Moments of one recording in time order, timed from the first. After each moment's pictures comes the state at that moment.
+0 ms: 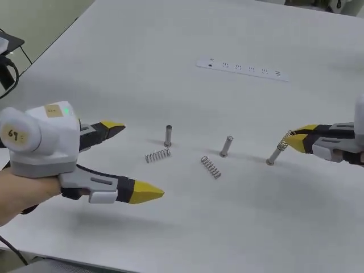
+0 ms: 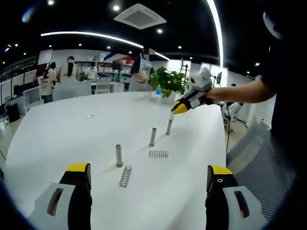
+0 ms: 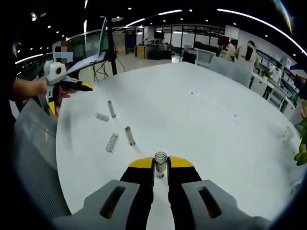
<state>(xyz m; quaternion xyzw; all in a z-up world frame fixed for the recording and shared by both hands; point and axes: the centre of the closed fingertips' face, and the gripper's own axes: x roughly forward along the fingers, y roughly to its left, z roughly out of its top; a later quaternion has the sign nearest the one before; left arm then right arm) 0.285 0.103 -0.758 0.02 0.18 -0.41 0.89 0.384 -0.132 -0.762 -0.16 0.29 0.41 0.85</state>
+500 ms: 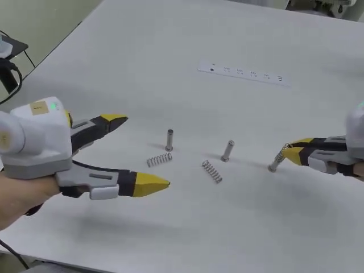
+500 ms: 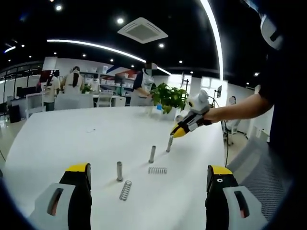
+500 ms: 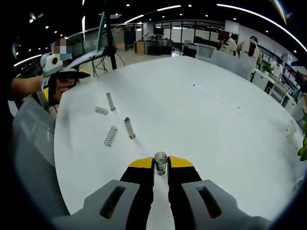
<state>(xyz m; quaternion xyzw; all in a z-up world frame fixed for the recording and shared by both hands) 0.289 0.101 -0.728 -0.02 0.13 -0.40 0.91 0.381 -0.130 -0.786 -0.16 0.31 0.41 0.84</state>
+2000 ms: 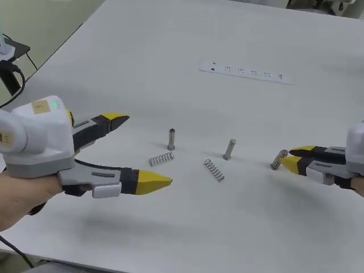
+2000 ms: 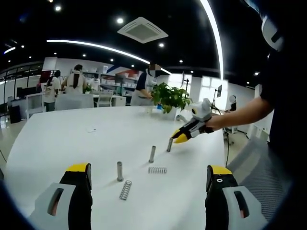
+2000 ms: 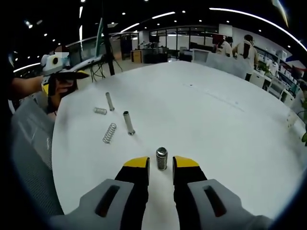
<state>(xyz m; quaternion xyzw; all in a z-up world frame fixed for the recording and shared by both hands) 0.288 0.100 -0.727 -0.02 0.13 -0.40 0.91 0.367 -0.140 -0.799 -0.12 0.28 0.40 0.86</state>
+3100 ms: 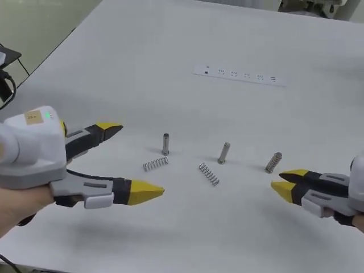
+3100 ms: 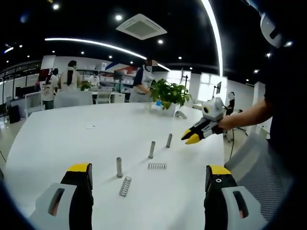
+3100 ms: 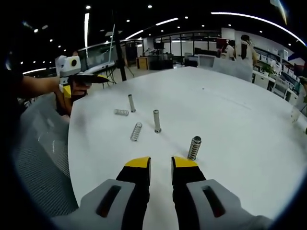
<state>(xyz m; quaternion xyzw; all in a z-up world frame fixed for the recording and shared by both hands) 0.286 0.101 -0.735 -0.01 0.14 -0.41 0.90 0.317 -0.120 -0.797 -0.10 0.26 0.43 0.86</state>
